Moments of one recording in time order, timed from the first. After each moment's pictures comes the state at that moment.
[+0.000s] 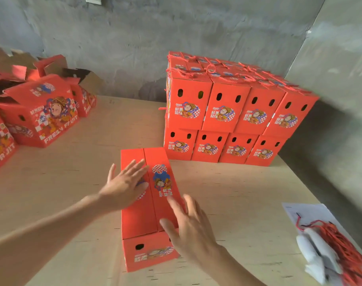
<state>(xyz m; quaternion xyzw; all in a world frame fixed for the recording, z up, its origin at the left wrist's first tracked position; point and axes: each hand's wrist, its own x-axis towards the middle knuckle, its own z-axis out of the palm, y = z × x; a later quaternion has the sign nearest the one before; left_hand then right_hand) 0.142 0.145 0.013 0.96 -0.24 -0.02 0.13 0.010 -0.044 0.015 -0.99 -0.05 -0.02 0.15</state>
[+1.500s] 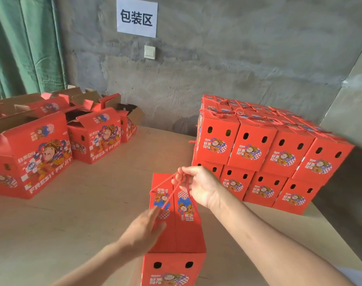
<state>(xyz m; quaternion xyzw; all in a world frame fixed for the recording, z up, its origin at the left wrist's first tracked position) 0.062 0.148 0.013 0.92 -0.14 0.05 0.37 0.097 -0.006 0.150 -0.64 0.02 0.16 0.75</state>
